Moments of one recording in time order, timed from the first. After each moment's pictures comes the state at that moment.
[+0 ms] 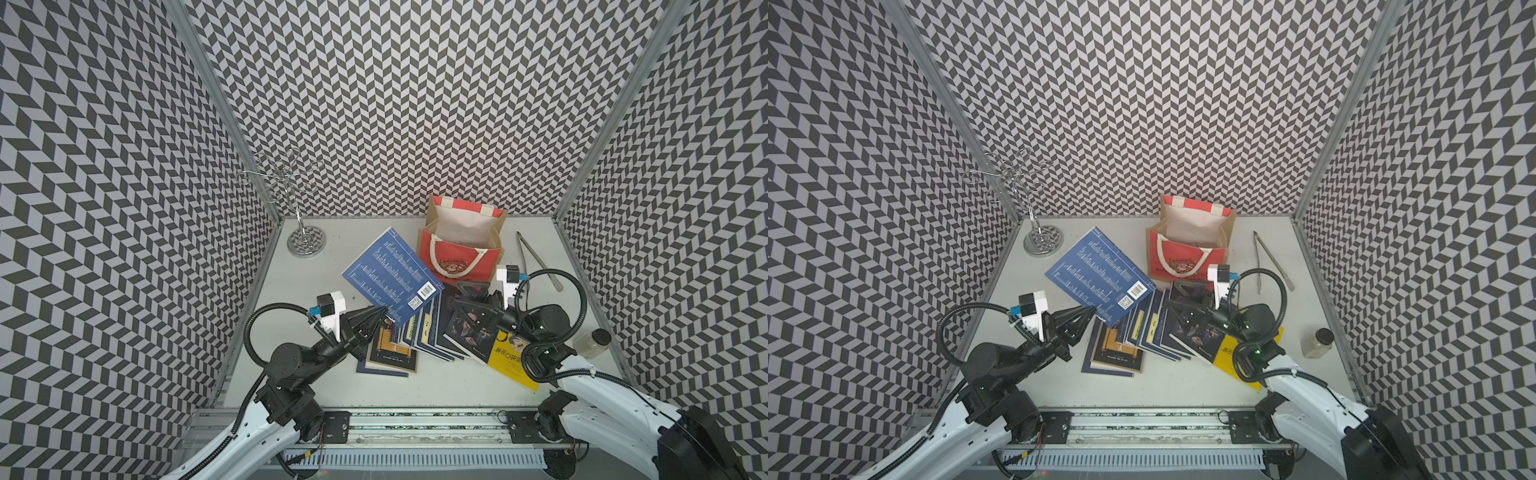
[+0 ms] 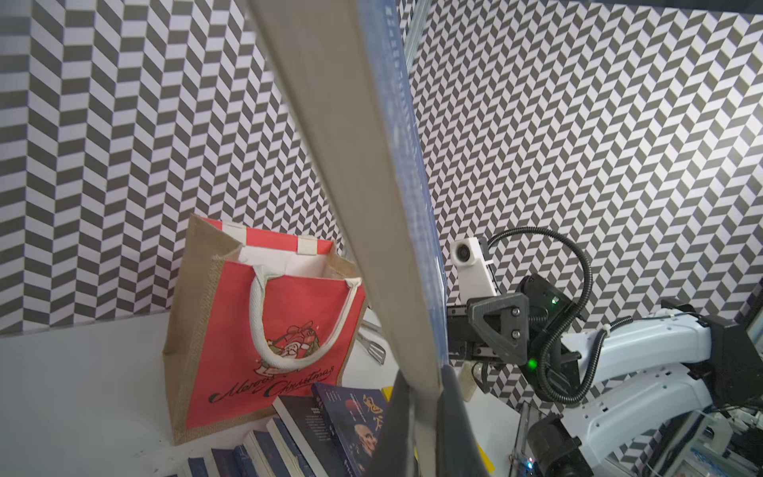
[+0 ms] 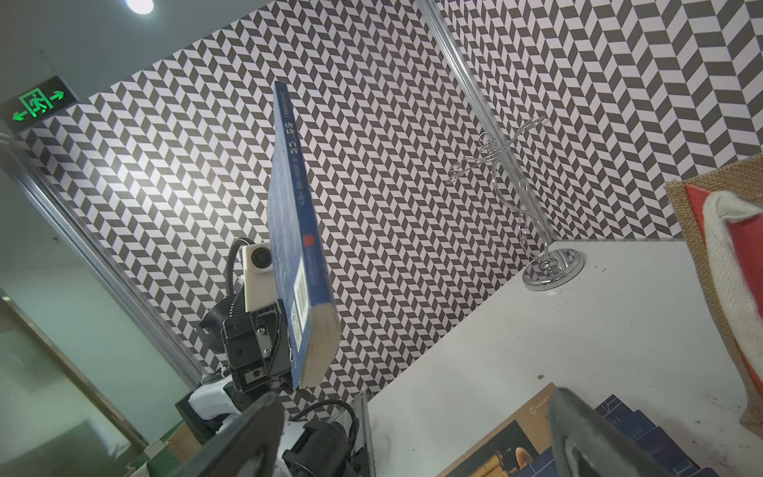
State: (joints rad) left arm -0.77 0.38 0.34 0.40 0.18 -0.44; right arm 0.54 0.98 0.35 0.92 -0.61 0.78
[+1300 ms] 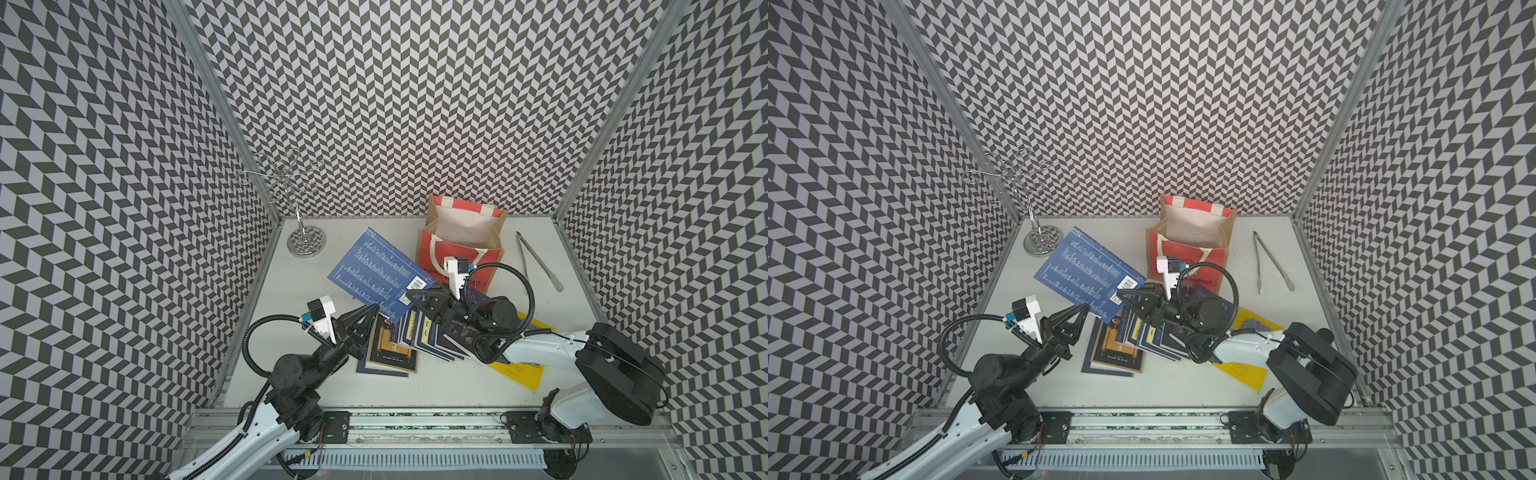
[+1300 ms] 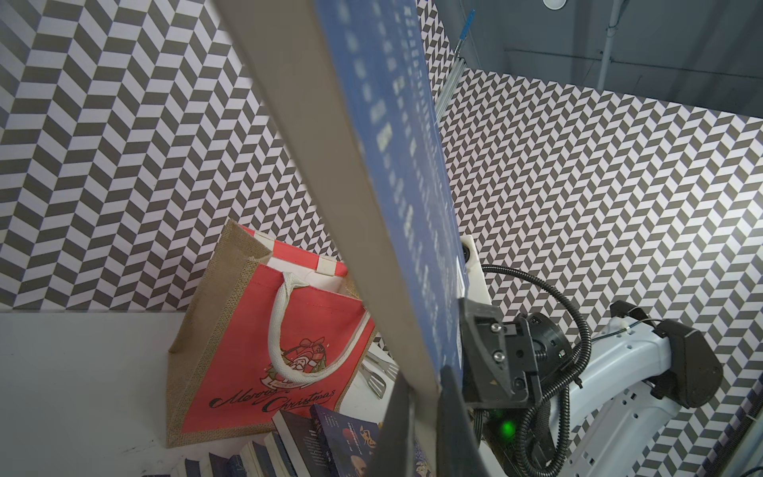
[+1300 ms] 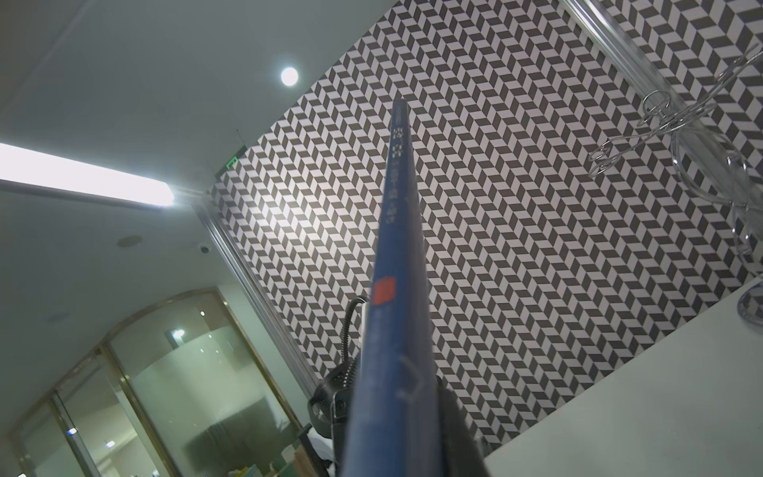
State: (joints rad) left arm -0.77 0.36 0.19 0.61 0.05 -0.54; right arm 0.85 1.51 0.62 1.43 -0.51 1.01
